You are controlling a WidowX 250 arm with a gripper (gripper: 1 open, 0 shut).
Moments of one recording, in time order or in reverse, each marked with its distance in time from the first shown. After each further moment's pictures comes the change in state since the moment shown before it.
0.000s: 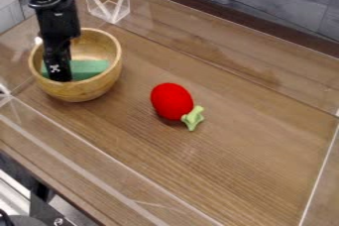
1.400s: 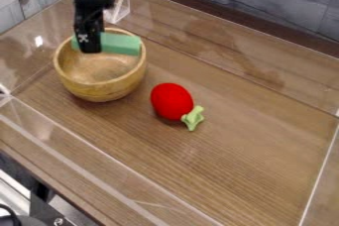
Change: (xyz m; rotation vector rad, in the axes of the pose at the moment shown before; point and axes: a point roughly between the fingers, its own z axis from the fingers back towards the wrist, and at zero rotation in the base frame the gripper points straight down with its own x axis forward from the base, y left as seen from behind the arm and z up) arm 0.047 0.016 0.031 0.043 -0.001 -0.176
